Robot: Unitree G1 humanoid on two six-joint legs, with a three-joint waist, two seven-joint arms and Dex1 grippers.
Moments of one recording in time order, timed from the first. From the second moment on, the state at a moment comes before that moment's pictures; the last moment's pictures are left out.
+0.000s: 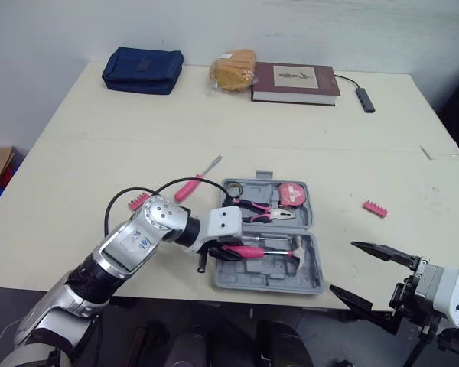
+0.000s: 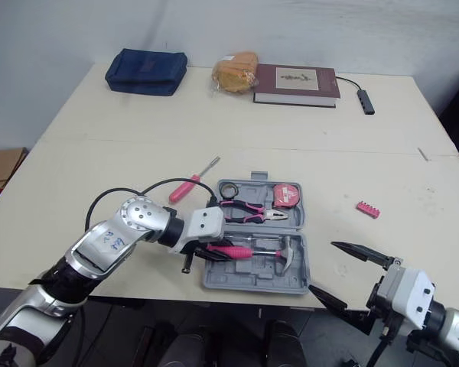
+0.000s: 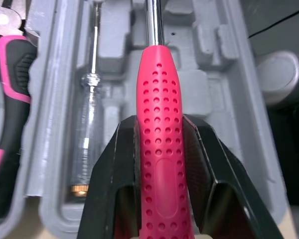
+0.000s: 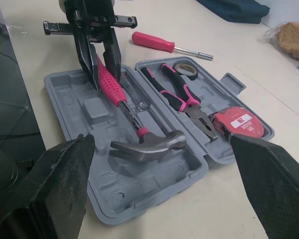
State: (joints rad) left arm -0.65 0.63 -0.52 -0.30 -0.16 0.70 -1.04; right arm 0.57 -0.68 -0.48 -0.62 0.53 -0.04 1.00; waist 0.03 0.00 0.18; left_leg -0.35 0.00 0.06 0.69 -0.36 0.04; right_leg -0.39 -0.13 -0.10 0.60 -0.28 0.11
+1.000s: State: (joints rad) left arm -0.64 0.48 -0.41 -0.17 -0.18 0.38 -1.09; right arm 0.55 -0.68 -0.46 -0.66 0.49 -0.01 0.95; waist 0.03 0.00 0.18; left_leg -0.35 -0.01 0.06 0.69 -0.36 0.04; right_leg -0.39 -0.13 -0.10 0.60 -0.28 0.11
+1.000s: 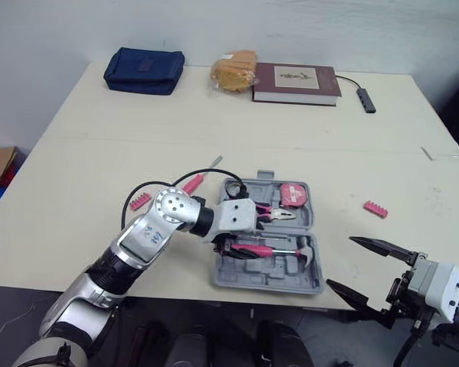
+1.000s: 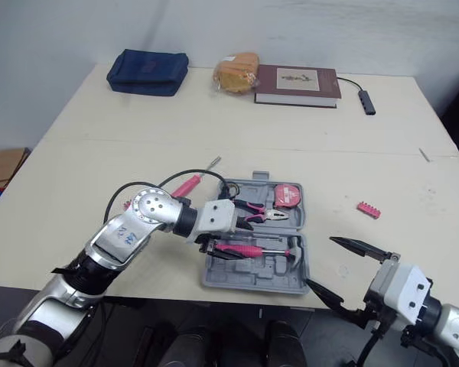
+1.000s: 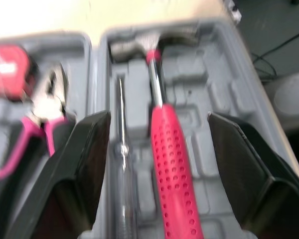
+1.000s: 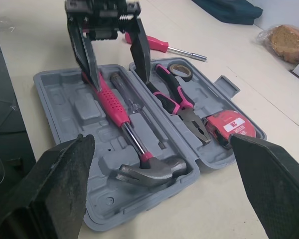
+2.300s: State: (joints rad) left arm -0.62 0.38 -0.51 0.04 -0.04 0.31 -1.09; right arm 0.58 -0.61 -0.43 -0.63 0.41 -0.07 0.92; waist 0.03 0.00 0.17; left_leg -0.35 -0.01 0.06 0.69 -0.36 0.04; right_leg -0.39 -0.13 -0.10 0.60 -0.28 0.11
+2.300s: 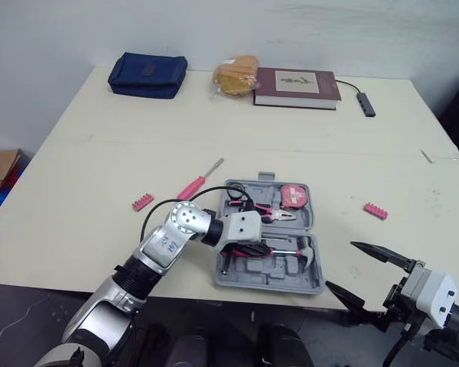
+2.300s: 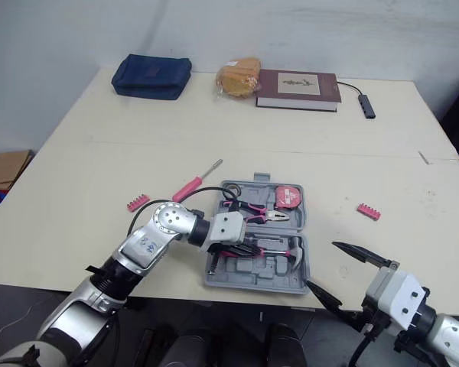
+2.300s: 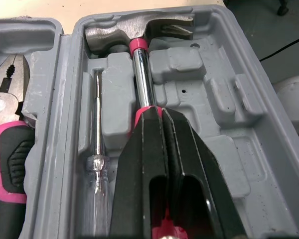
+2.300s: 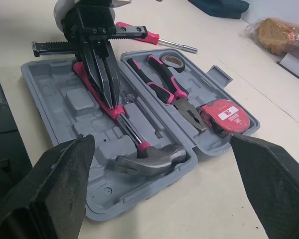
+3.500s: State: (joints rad) left arm -0.37 0.81 0.29 0.51 -0.36 -0.09 -1.10; right arm 0.60 -0.70 -0.83 -0.11 0.46 -0.40 1.16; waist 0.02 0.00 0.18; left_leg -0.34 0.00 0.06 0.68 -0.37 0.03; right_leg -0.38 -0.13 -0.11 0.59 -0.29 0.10
